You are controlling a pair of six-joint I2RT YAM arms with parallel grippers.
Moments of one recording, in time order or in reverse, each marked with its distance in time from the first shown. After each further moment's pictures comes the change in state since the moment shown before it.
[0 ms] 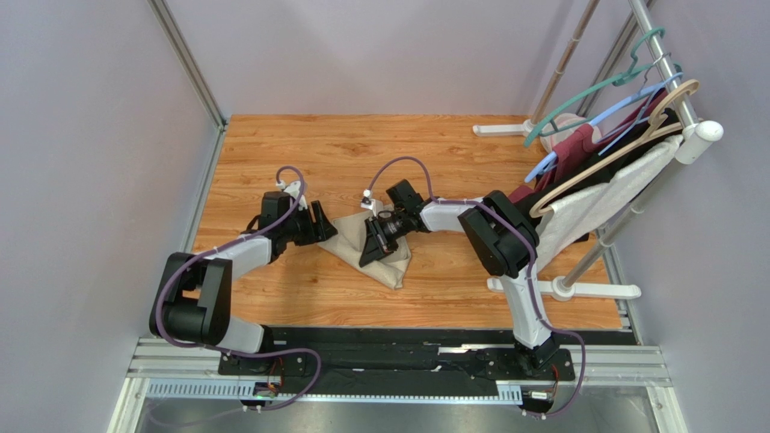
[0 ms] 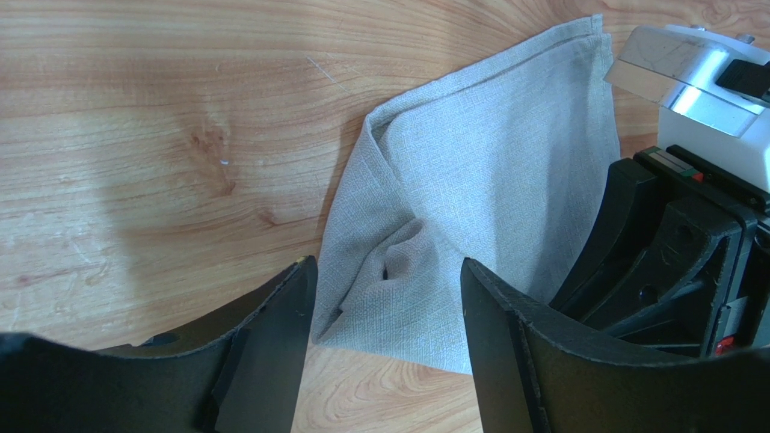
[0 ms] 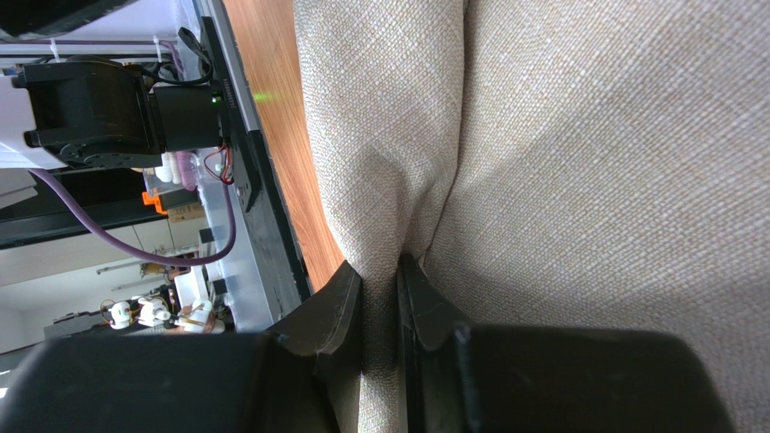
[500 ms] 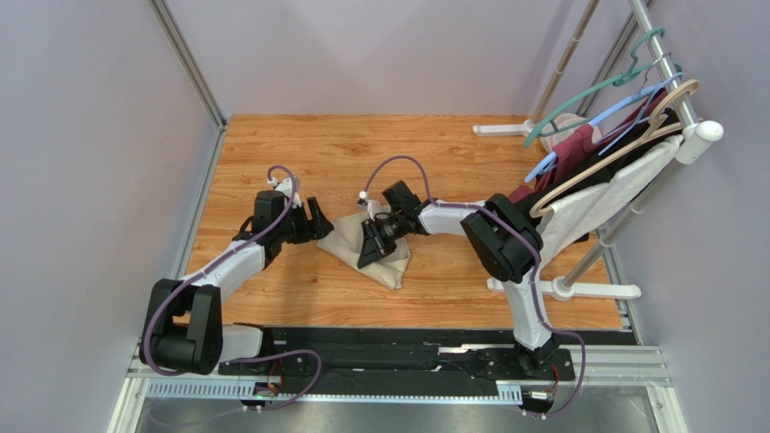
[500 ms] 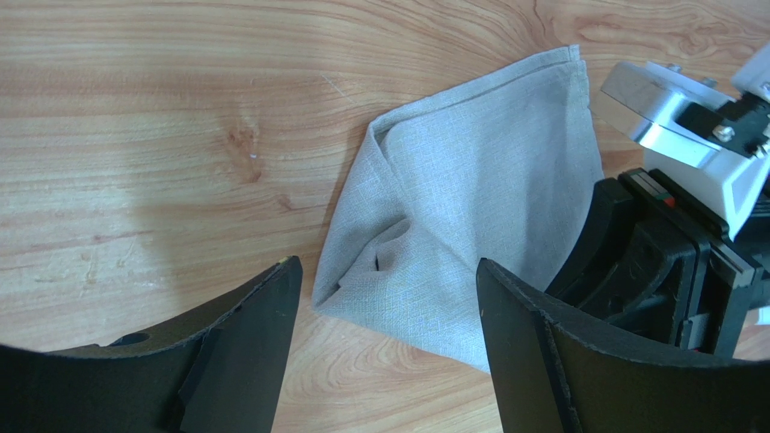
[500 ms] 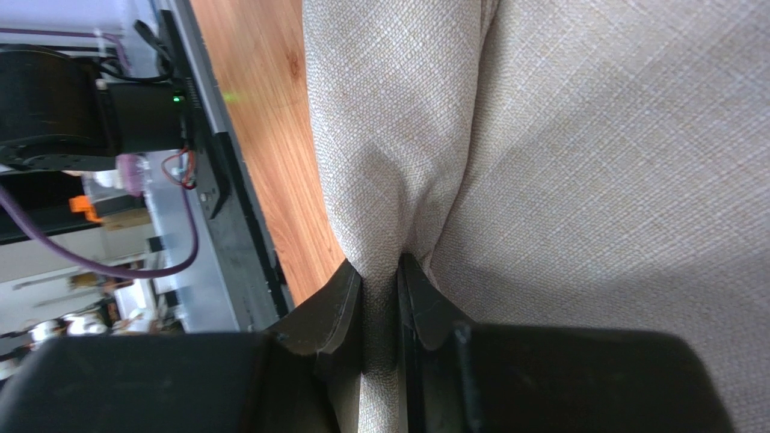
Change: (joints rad) left arm 0.000 -0.149 0.000 -0.104 -0.069 0.002; right arm 0.049 -0.063 -0.022 -0.023 0.121 -0.060
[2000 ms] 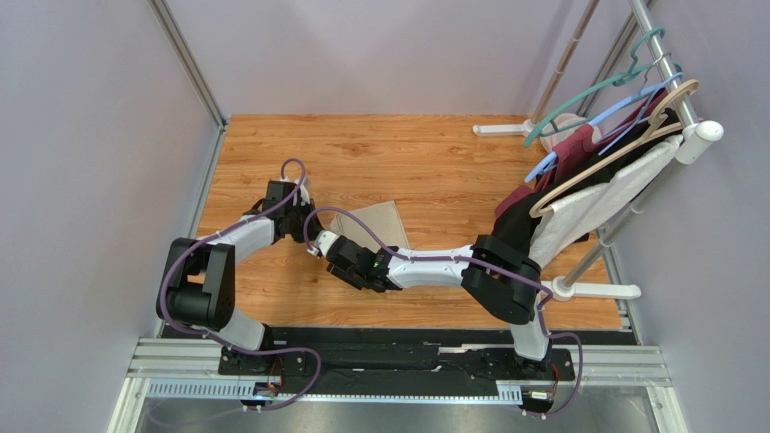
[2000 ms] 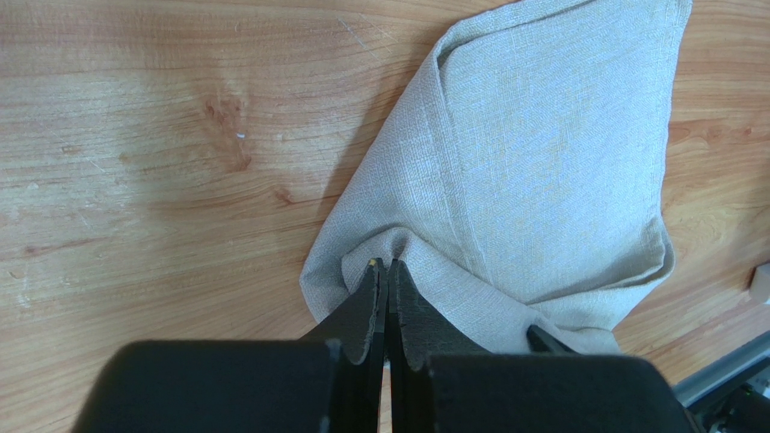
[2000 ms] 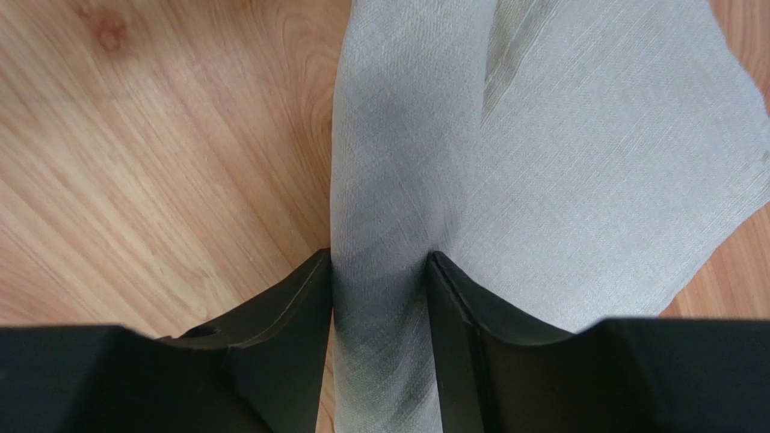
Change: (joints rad) left arm 0.000 0.250 0.180 -0.187 0.059 0.011; right arm 0.462 -0.153 -0.034 -0.080 1.169 -0.365
